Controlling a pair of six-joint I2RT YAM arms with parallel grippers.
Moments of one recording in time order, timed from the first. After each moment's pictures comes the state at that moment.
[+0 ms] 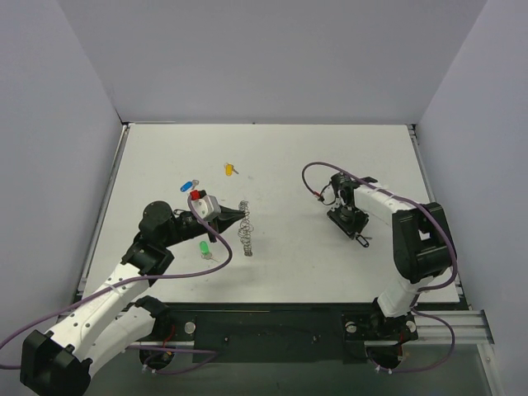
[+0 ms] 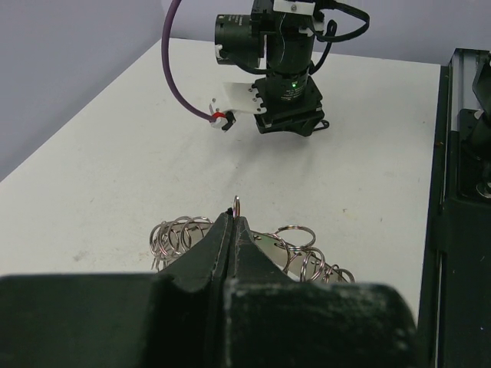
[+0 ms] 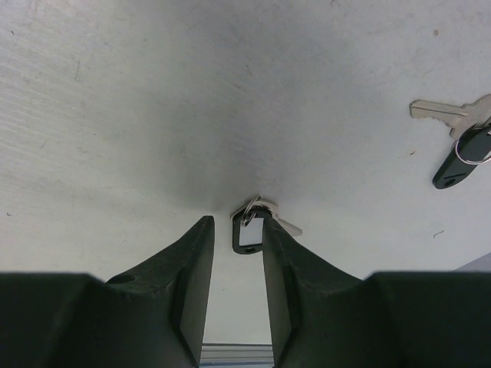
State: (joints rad) left arm -0.51 0.82 0.56 0.28 0.66 0.09; right arm 0.29 1.70 1.01 -0.76 0.18 -0.42
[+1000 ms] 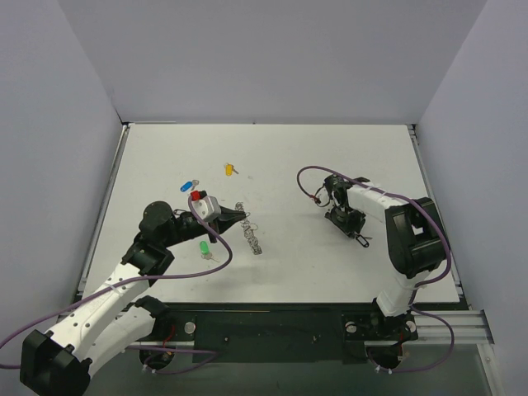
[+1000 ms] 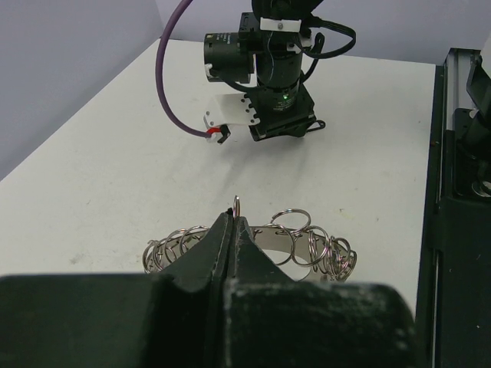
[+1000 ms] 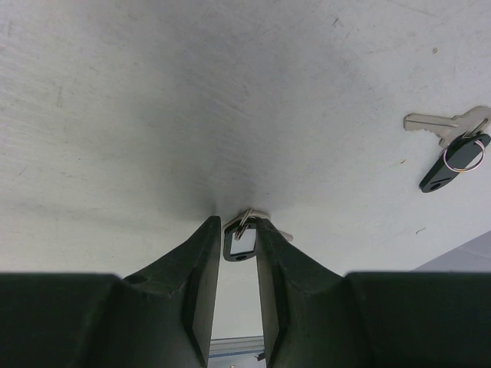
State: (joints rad) left arm -0.51 0.82 0.56 0.28 0.66 0.09; right arm 0.33 1.76 1.02 -0.76 0.27 -0.42
